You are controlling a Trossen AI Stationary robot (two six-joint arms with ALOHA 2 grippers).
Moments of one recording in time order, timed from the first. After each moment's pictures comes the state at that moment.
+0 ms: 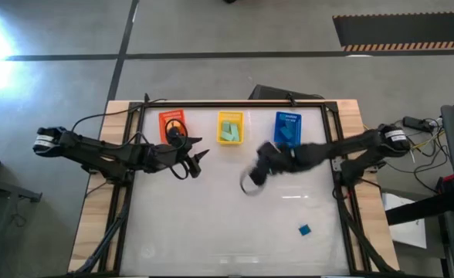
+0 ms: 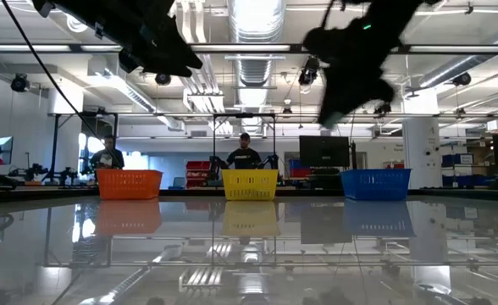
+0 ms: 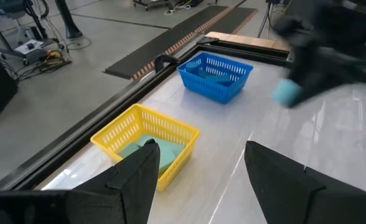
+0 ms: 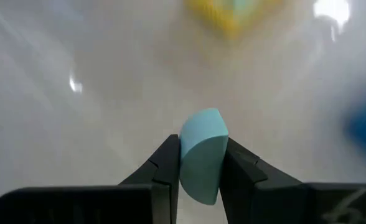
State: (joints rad) left arm -0.11 1.09 0.71 -0.01 -0.63 -0.22; right arm 0.09 1.51 1.06 -0.59 0.37 0.77
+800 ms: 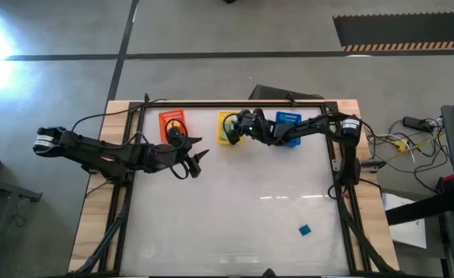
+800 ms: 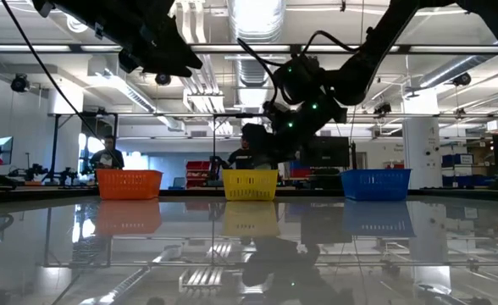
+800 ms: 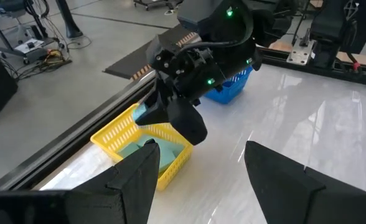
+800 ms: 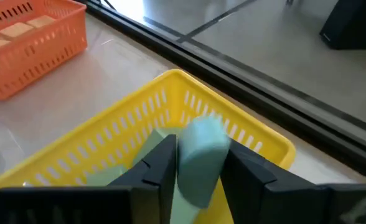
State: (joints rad) left arm -0.11 1.09 0.71 -0.01 -0.64 -0.23; right arm -0.36 1.95 1.04 0.39 0.38 0.22
